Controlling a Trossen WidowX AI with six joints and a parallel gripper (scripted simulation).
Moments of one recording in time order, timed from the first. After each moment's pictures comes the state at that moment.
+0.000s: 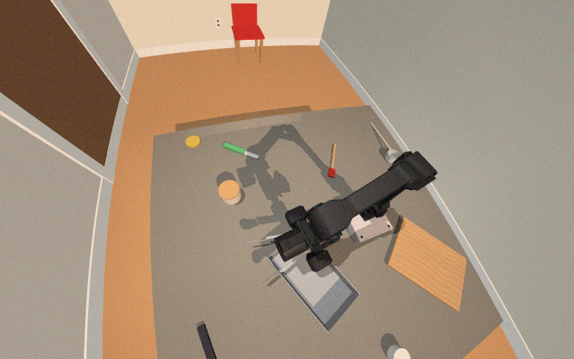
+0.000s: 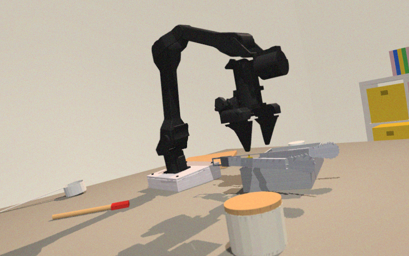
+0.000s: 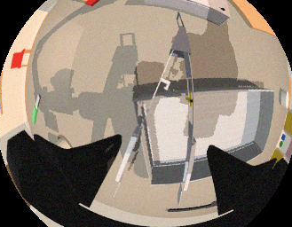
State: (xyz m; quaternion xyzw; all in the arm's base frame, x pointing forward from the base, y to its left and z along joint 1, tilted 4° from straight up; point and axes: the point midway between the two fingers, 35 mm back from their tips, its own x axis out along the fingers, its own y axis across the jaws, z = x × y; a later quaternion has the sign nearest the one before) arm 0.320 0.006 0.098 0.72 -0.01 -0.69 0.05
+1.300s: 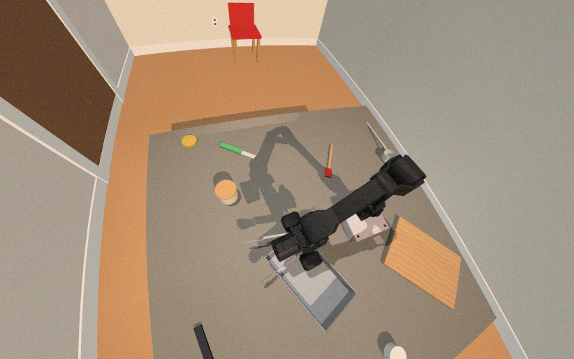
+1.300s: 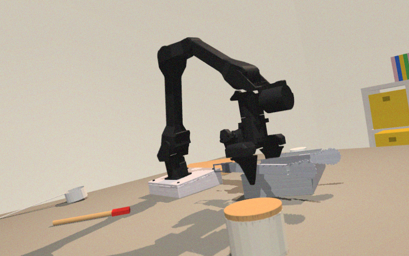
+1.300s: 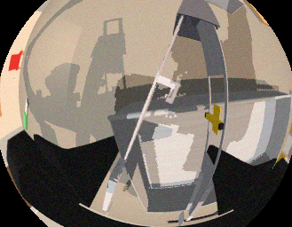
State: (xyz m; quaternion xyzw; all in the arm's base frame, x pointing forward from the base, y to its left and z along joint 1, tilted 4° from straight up) arm 0.320 0.002 0.034 0.72 -0.01 -0.69 0.04
